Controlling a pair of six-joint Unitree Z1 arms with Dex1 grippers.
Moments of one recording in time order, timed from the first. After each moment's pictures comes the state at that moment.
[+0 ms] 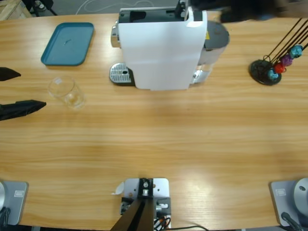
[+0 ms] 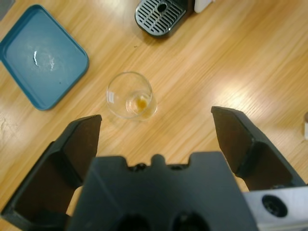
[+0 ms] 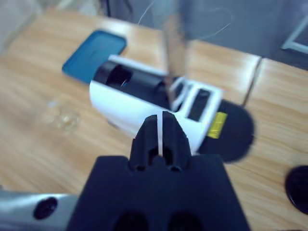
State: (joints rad) arm 0 -0.87 1.11 -0.84 0.56 0.13 0.10; arm 1 0.97 1.43 -1.17 0.28 -0.40 0.39
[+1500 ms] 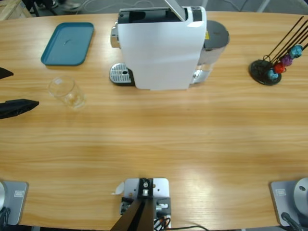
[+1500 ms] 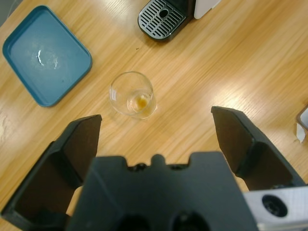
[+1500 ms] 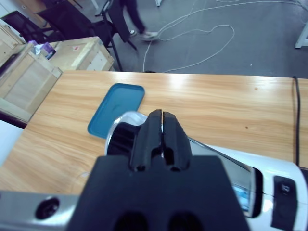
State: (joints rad) arm 0 -0.87 1.08 -0.86 0.61 0.13 0.08; arm 1 0.95 1.79 -1.49 0.14 -0.42 0.53
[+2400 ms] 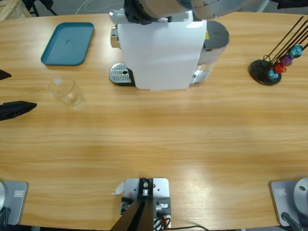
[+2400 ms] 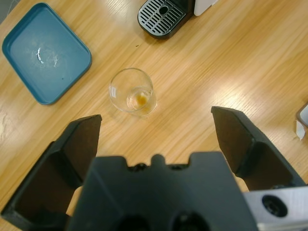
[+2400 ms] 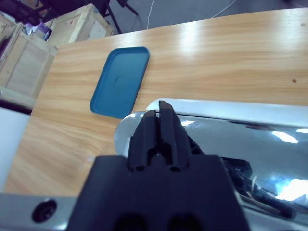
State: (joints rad) arm 0 -0.87 1.07 -0.86 0.62 0.13 0.08; arm 1 0.94 1.91 -1.46 0.14 -0.28 0.67
